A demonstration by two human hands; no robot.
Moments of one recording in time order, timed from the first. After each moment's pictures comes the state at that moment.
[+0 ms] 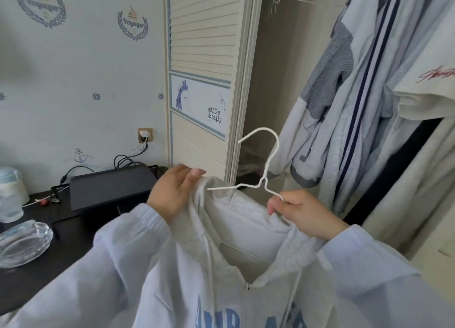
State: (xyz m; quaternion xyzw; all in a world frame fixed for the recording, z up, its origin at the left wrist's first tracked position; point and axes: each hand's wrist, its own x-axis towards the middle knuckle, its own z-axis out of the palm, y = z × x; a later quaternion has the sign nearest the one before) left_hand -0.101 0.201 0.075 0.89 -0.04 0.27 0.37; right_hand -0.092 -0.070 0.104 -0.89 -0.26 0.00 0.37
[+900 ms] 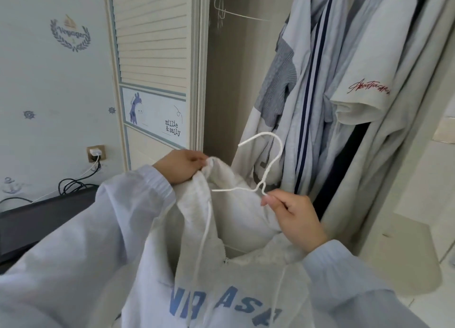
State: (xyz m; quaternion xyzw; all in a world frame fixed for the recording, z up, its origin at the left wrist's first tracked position) left_hand -0.021 0.141 0.159 0.95 -0.14 0.09 0.28; right_hand -0.094 -0.108 0.093 -0.86 -0.20 -0.29 0.38
